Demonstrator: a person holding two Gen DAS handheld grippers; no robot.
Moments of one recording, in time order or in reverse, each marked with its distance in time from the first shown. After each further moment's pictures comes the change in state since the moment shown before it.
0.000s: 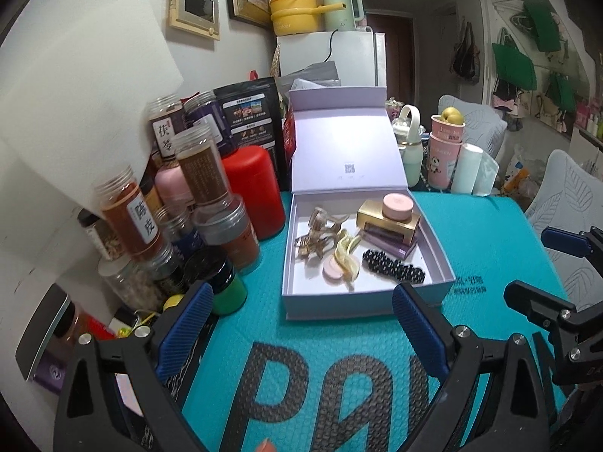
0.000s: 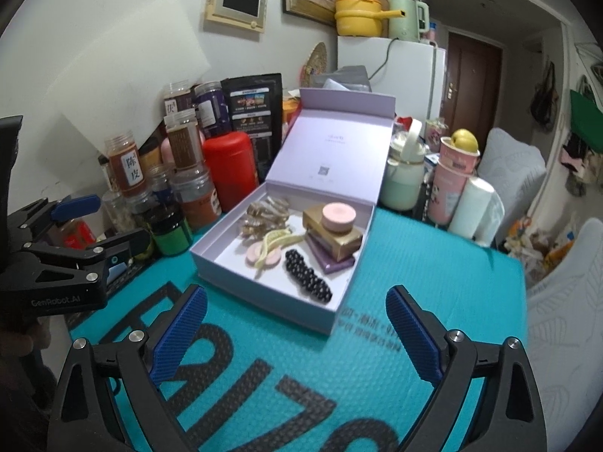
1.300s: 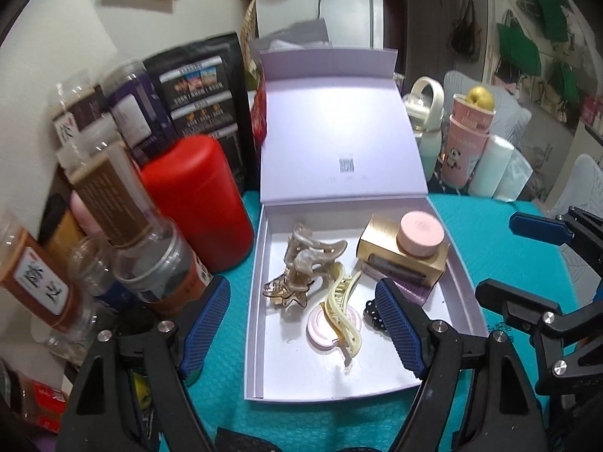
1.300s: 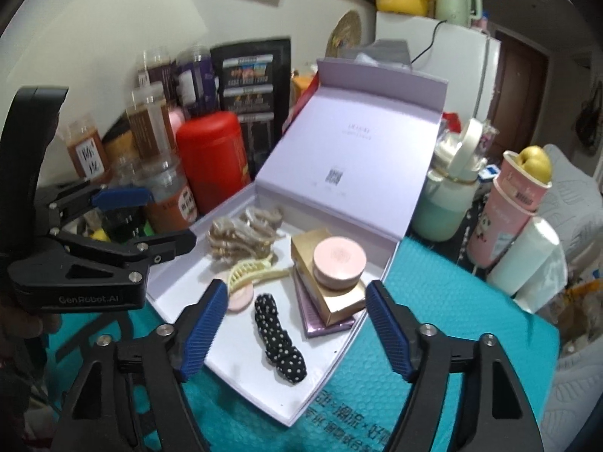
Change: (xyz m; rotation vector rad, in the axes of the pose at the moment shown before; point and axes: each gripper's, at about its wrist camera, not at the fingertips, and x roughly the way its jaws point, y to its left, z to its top) left arm 0.131 -0.014 0.067 0.012 0.108 -0.078; right arm 0.115 -0.041 0.068 -0.117 0.044 0.105
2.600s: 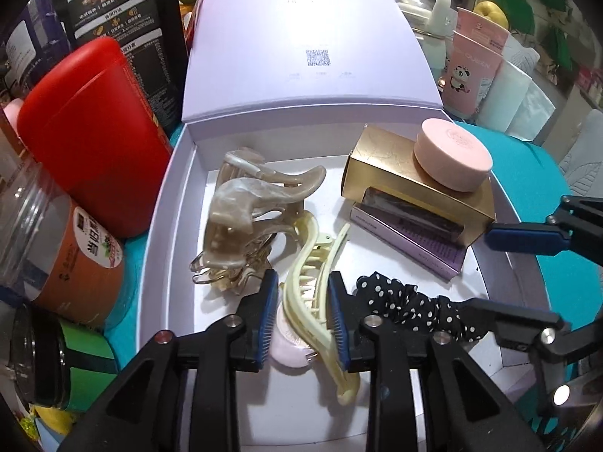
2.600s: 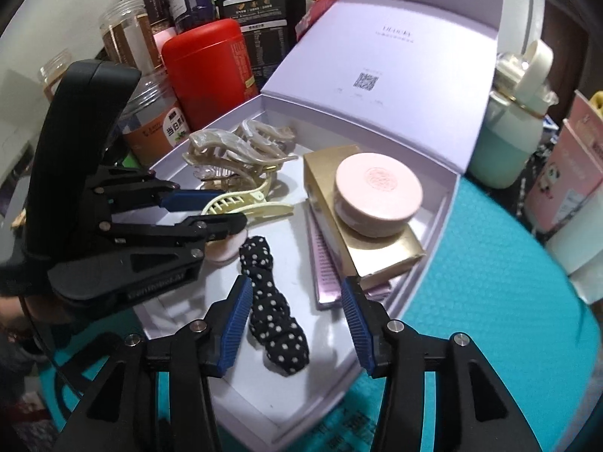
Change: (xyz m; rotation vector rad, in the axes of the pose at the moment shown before) left arm 0.121 -0.024 -0.023 0.059 0.221 -0.093; right arm 0.090 -0.012 -0.033 -0.044 0.268 0.114
